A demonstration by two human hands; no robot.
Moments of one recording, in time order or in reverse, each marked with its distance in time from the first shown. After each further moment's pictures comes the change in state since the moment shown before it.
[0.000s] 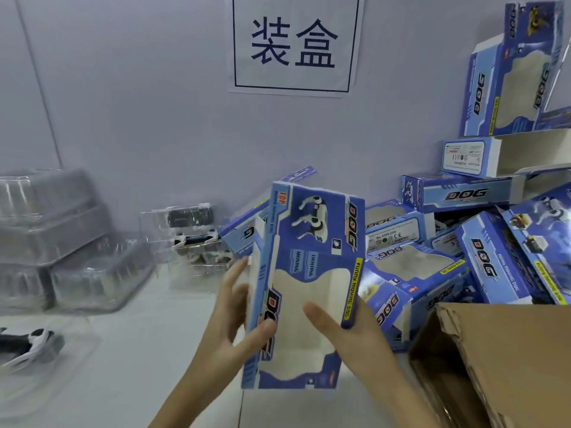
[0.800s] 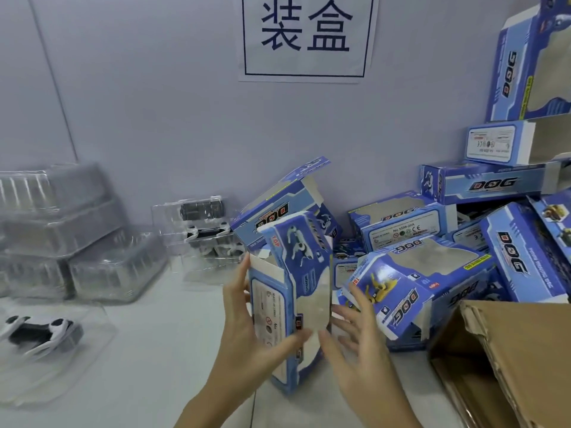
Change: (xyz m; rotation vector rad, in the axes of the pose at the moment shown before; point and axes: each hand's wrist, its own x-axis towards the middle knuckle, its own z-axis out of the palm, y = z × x) left_hand -0.005 -0.019 0.014 0.343 0.235 0.126; right_hand -0.025 0.043 0.011 -0.240 0.081 -0.016
